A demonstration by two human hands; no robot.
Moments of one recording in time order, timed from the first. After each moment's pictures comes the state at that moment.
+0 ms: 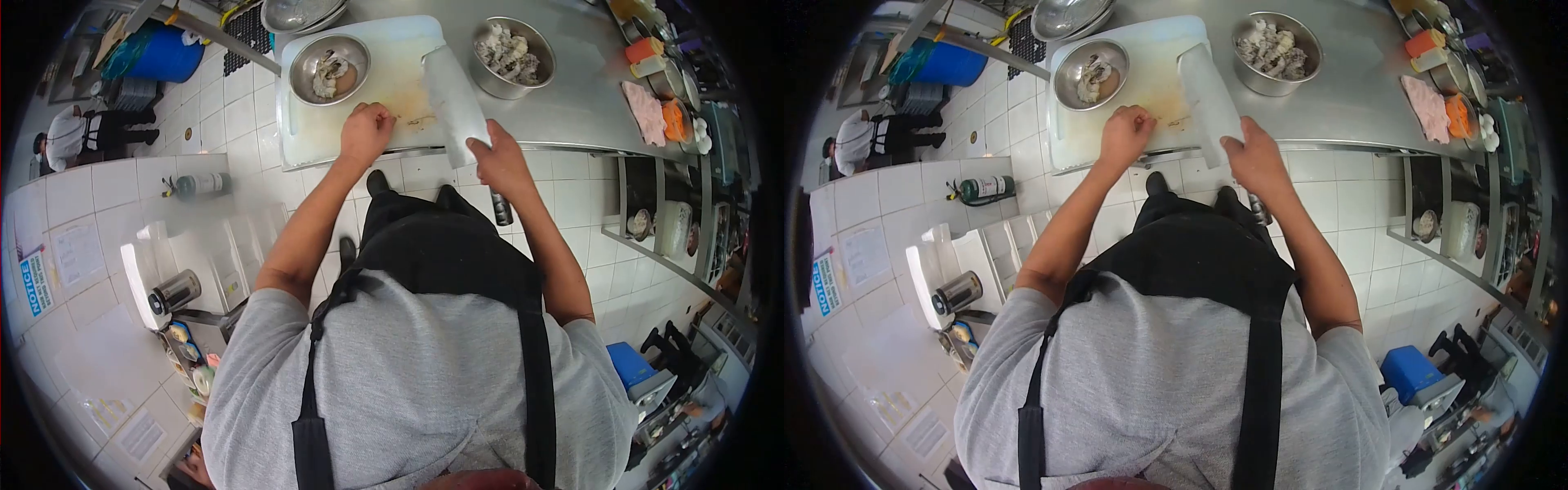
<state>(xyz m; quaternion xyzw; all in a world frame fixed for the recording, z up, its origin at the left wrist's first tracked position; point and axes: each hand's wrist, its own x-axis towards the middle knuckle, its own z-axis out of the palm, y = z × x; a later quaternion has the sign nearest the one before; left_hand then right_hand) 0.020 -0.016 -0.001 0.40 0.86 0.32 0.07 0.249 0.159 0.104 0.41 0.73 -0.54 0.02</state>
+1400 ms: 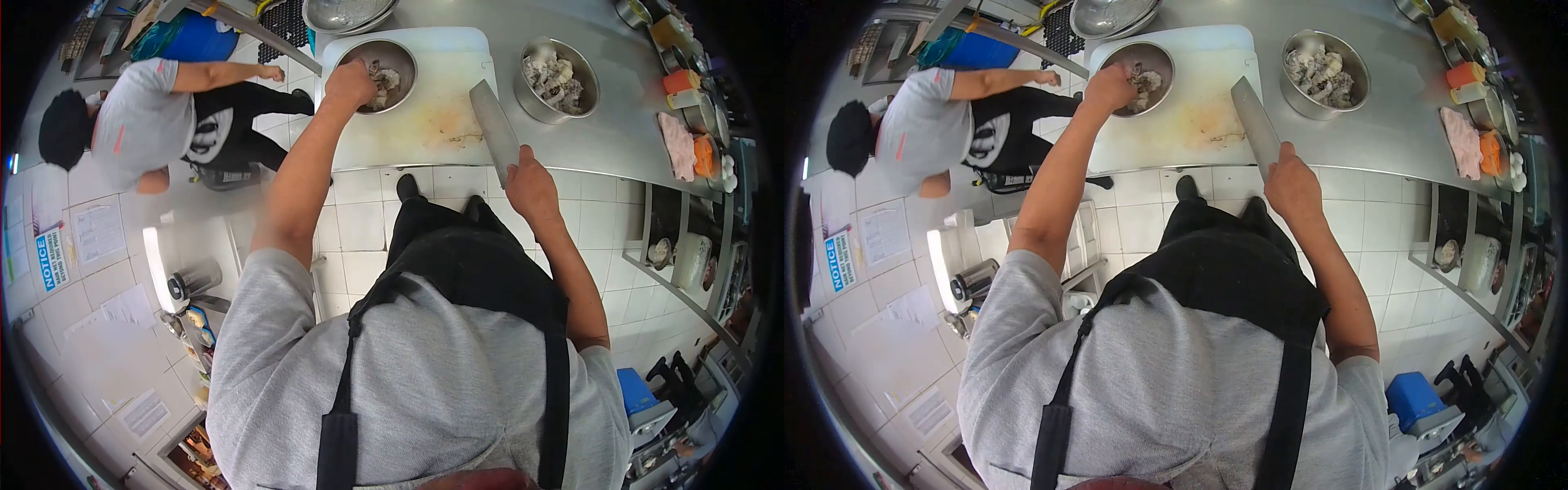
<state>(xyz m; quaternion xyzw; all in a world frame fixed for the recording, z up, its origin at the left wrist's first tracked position) -0.142 0.005 0.054 0.32 0.94 0.01 0.13 0.235 0.158 0.065 0.35 0.89 -0.27 0.07</state>
